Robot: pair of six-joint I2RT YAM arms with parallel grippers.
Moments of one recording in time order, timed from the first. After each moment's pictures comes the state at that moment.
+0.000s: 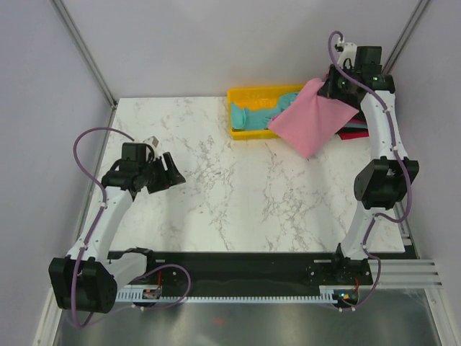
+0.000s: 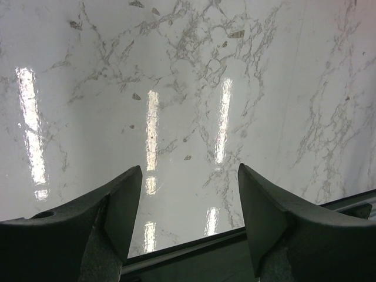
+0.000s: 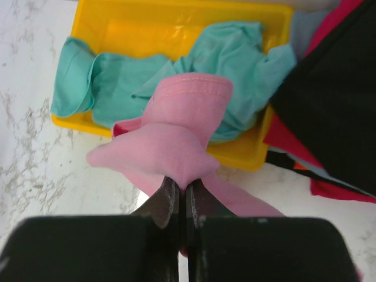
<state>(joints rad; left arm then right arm) -0.08 1.08 0.88 -0.68 0.28 -0.40 -0.04 1.96 2.10 -0.79 -0.39 -0.02</state>
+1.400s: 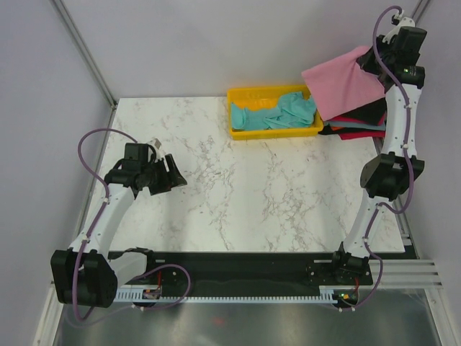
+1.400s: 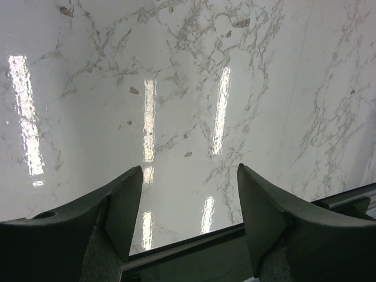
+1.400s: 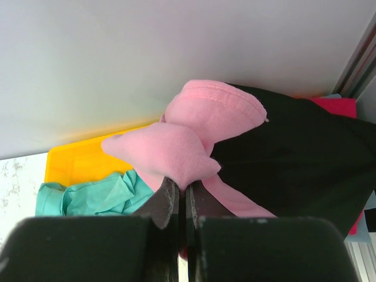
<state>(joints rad) -0.08 1.12 0.86 -0.67 0.30 -0.40 -0.23 2.16 2.49 -0.66 -0.27 0.22</state>
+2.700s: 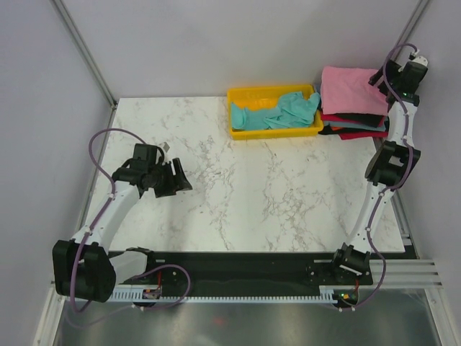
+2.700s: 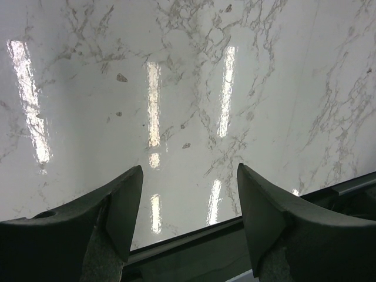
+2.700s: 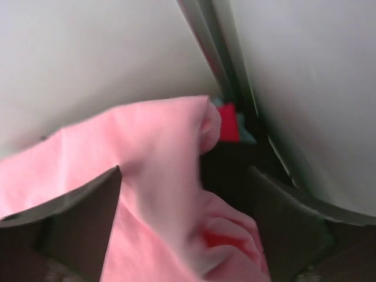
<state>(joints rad) -0.15 1.16 0.85 -0.67 0.29 -0.40 -0.42 2.58 2.54 -0.34 -0.17 0.32</state>
